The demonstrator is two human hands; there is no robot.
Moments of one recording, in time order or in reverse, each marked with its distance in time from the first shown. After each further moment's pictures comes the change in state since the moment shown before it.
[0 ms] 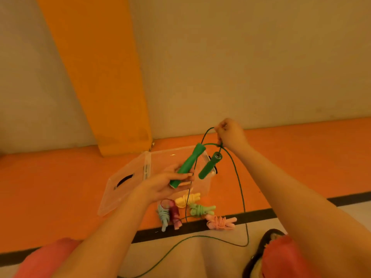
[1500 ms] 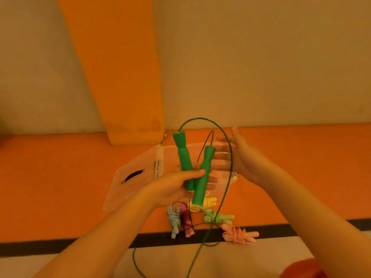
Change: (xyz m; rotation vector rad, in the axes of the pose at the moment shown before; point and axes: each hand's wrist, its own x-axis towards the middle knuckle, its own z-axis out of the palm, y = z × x) left_hand 0.032 0.021 -0.048 0.112 -0.001 -0.036; right_hand 0.001 -0.004 0.066 0.743 -0.472 0.366
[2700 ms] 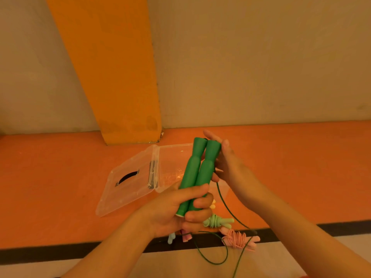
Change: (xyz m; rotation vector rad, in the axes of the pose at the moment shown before) left_hand -0.009 -0.013 0.011 -0.303 -0.418 -0.009; right_hand -0.010 0.024 0.018 -0.232 -0.168 -0.344
